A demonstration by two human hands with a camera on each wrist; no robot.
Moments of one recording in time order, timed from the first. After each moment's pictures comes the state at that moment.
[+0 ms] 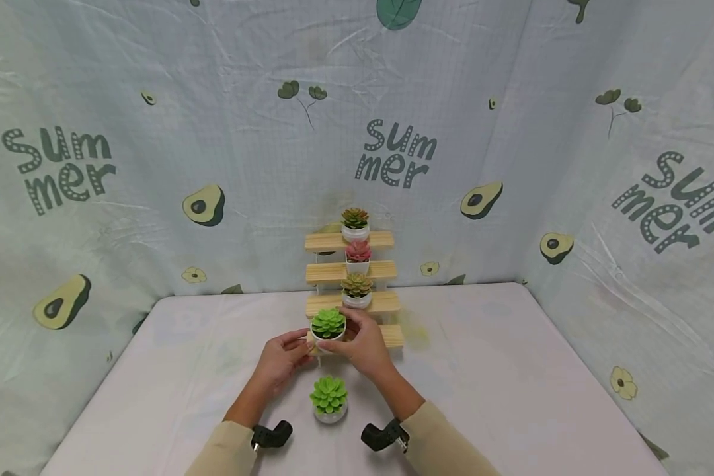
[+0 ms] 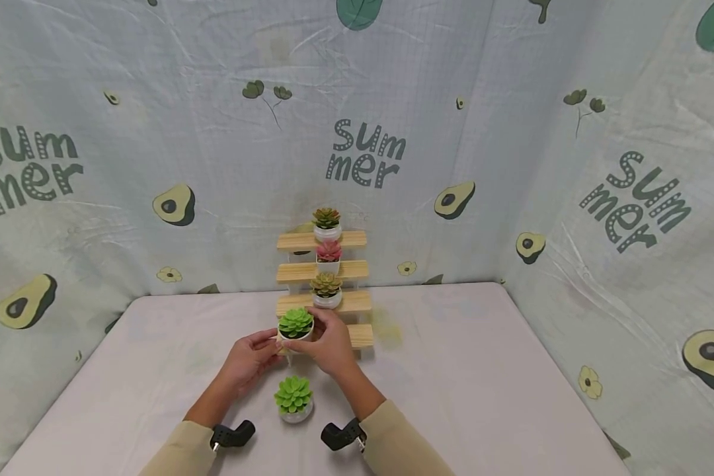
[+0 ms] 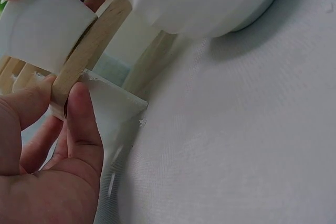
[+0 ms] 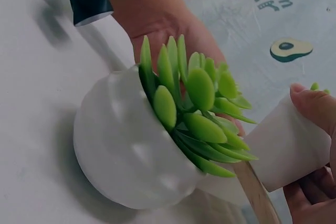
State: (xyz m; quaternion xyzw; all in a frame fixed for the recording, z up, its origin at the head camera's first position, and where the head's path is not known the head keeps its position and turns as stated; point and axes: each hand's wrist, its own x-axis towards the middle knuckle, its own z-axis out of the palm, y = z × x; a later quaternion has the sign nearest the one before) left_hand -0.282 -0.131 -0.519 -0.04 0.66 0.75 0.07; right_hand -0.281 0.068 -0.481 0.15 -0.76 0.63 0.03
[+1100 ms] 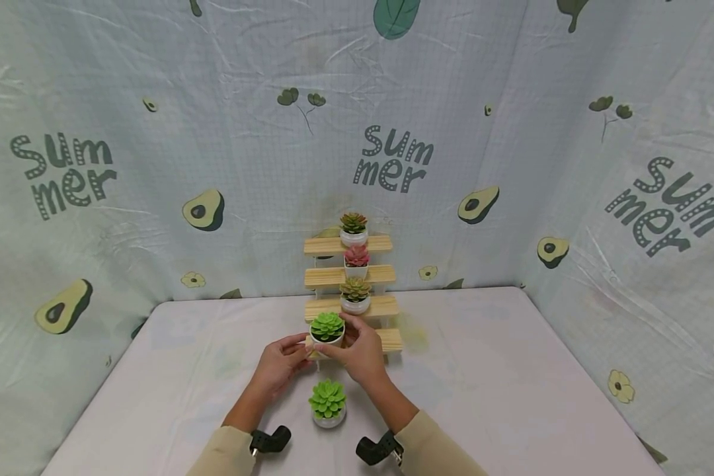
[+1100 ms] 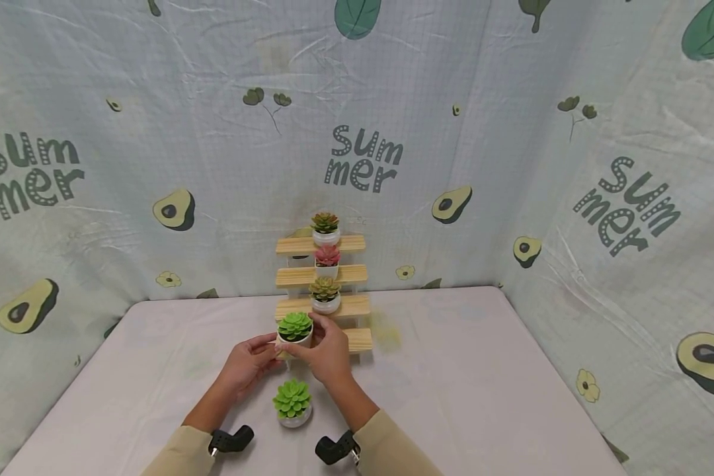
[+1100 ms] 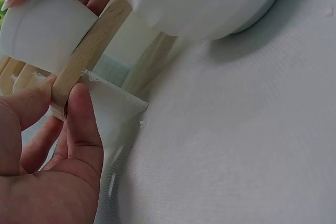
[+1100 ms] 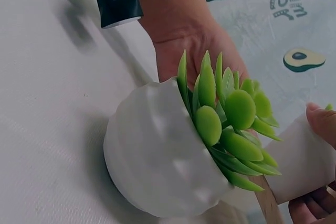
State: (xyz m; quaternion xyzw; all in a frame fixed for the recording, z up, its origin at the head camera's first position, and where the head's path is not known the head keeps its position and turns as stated) left_hand -0.278 -0.130 -0.517 -0.04 0.66 0.75 0.06; right_hand -0.270 0.059 -0.484 0.10 -0.78 0.62 0.08
